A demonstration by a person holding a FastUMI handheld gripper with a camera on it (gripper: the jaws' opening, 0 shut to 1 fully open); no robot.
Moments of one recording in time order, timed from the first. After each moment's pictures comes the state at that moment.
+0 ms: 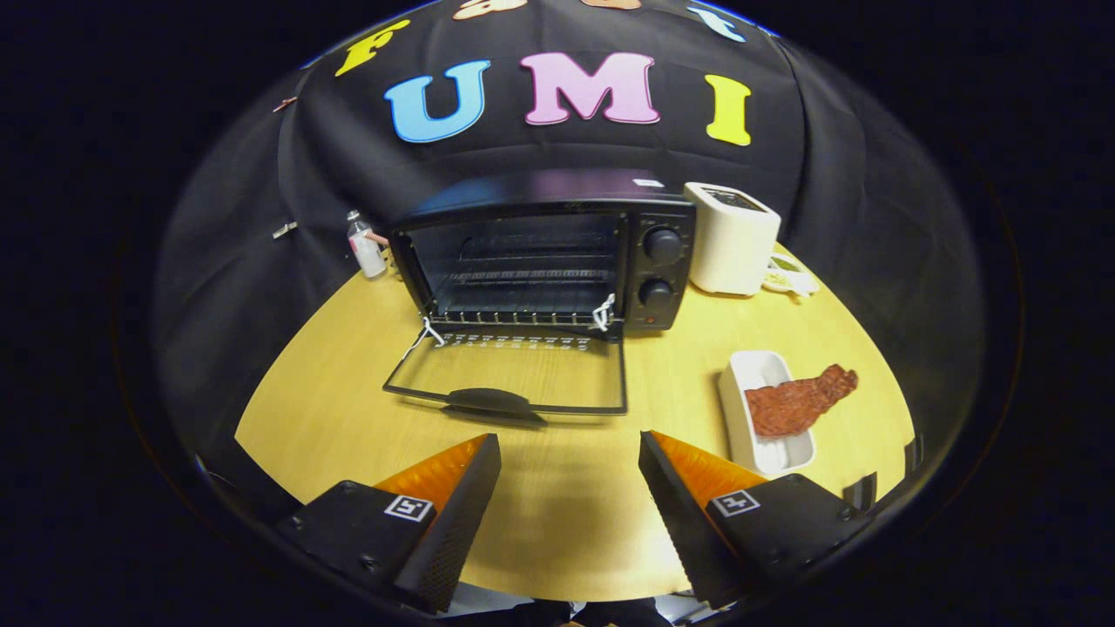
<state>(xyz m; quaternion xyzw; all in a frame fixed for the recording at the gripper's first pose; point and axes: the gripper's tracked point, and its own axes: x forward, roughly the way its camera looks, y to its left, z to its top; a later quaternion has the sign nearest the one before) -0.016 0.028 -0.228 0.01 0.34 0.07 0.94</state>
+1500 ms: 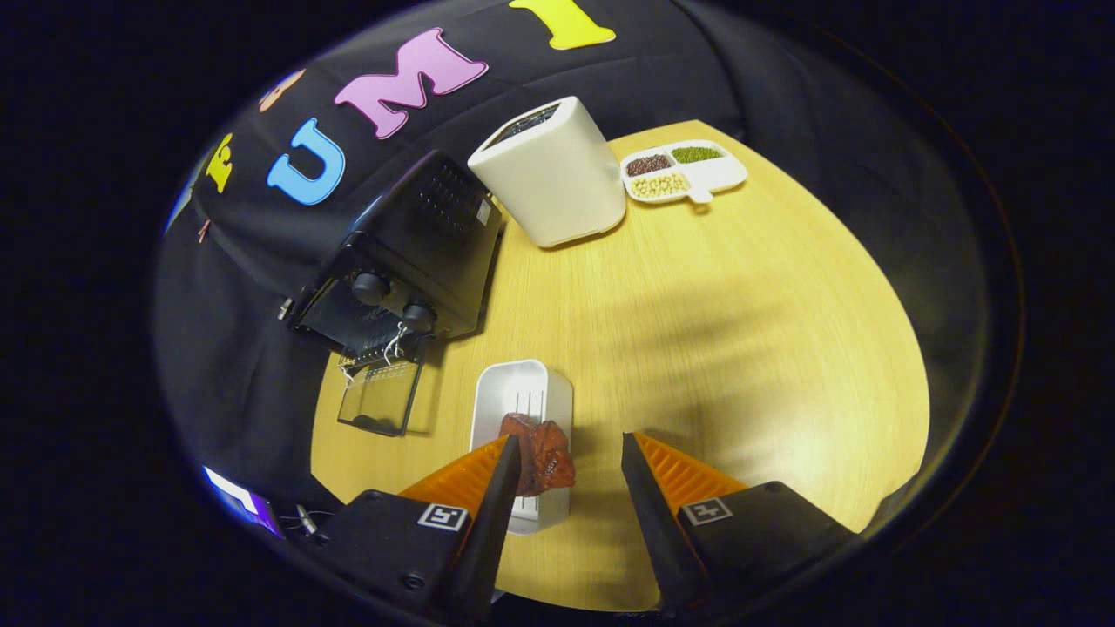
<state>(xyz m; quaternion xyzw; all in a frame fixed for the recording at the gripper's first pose) 0.063 -0.203 -0.291 0.22 0.49 0.14 0.84</state>
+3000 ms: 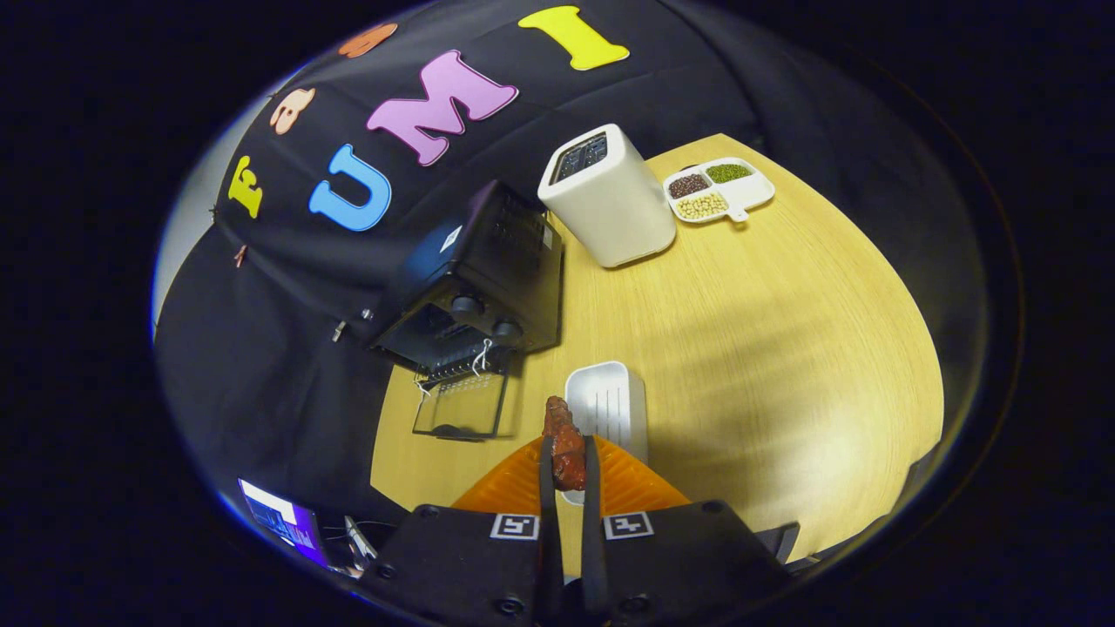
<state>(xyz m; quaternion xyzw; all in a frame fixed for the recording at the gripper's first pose) 0.044 -0.167 -0.207 0.25 0.43 0.16 0.85</state>
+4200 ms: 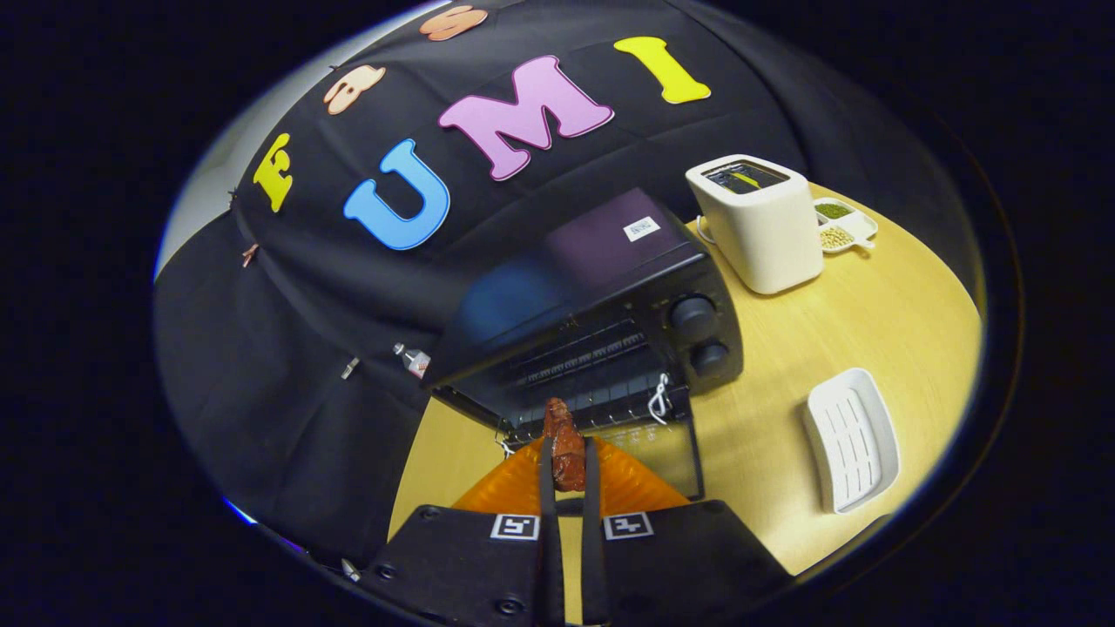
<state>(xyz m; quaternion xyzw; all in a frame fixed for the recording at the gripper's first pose) 0.107 0.074 -0.182 0.26 0.31 0.14 0.91</state>
